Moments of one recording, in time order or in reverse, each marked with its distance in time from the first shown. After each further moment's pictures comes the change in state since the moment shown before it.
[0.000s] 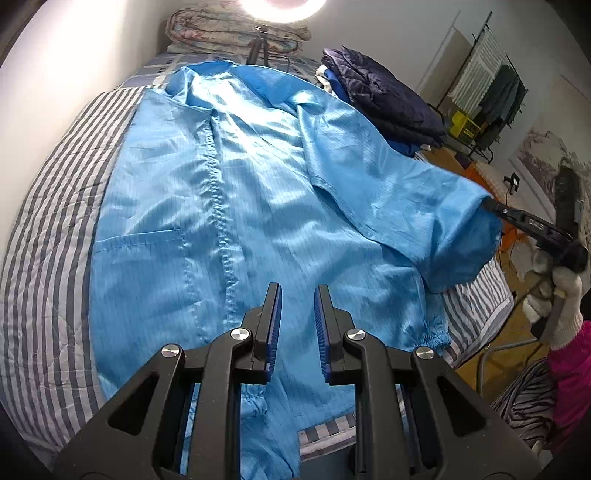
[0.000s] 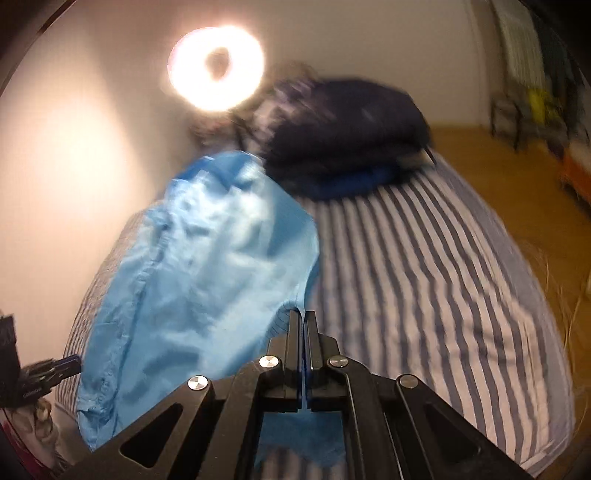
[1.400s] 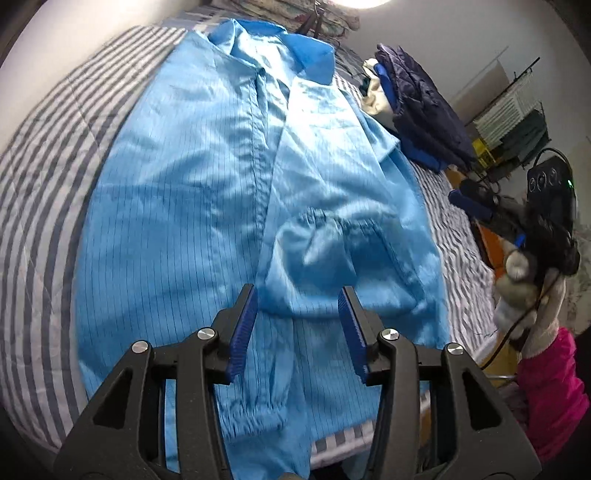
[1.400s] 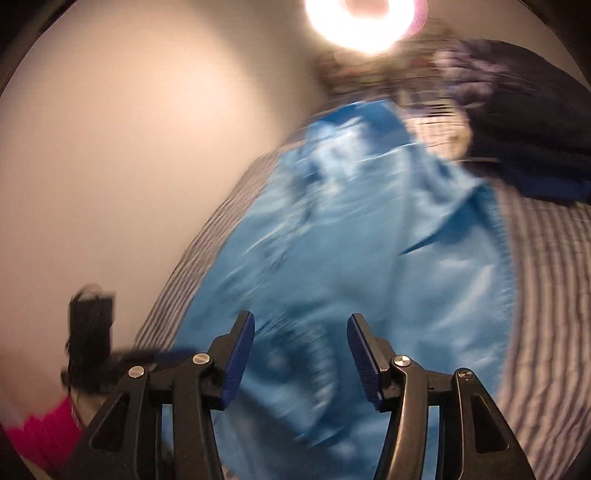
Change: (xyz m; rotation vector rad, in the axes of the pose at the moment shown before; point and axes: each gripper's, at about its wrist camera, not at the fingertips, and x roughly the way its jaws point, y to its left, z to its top) left arm 0.033 0.048 0.003 -0.210 0.074 -0.035; right arm 0.108 0.072 0.036 -0.038 0.214 0.422
